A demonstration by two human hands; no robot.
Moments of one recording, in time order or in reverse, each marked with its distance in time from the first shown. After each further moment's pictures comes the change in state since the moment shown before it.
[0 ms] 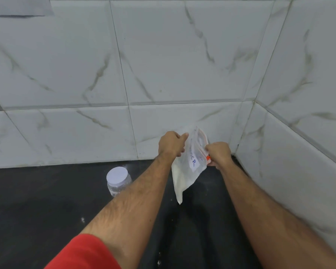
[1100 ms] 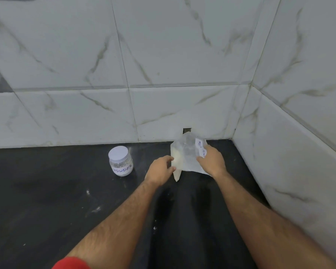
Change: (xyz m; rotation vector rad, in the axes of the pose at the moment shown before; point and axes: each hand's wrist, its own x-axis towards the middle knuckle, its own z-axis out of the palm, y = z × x) left_hand -0.093 -0.117 0.017 0.364 -0.165 0.113; right_hand -0.042 0.088 -0.012 -0.640 -0.079 -0.352
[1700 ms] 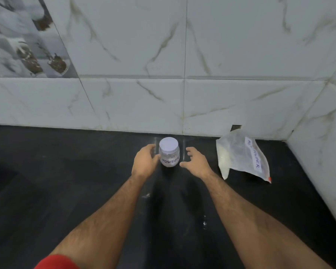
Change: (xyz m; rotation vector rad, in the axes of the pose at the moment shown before) left_hand -0.047 -0.148 -0.132 -0.121 0.313 -0.242; right_hand -0.042 -0.146 0.148 0.253 -0.388 -0.105
